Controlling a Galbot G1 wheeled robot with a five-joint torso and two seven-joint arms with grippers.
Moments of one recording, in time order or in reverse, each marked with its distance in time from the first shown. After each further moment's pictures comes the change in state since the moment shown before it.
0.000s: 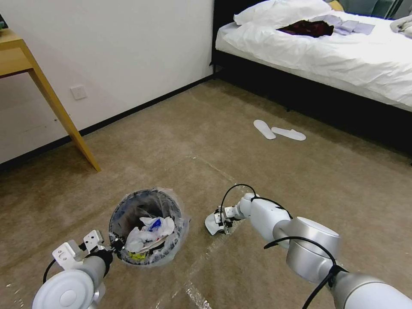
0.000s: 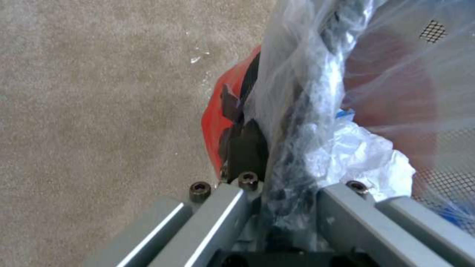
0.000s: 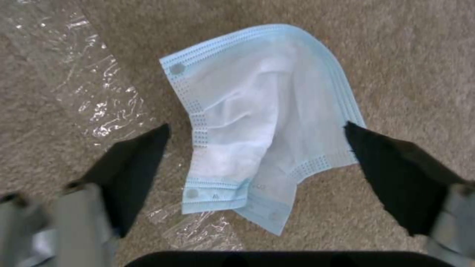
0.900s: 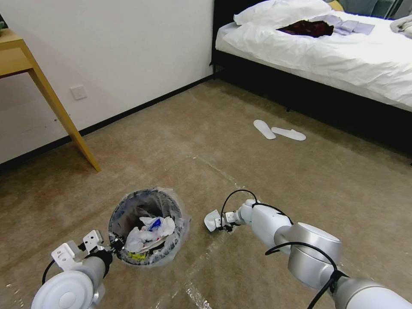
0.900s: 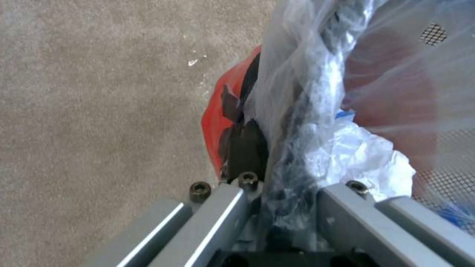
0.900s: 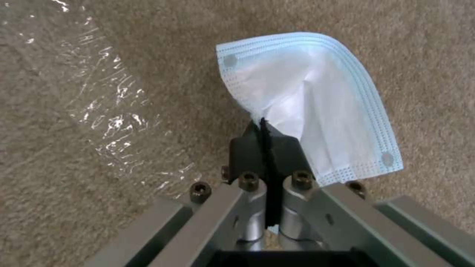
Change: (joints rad) left arm 0.004 0.004 0.004 -0.011 0.004 -0.006 0.001; right arm -0.033 -0.024 -0.002 0.027 0.029 0.024 0.033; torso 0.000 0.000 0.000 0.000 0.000
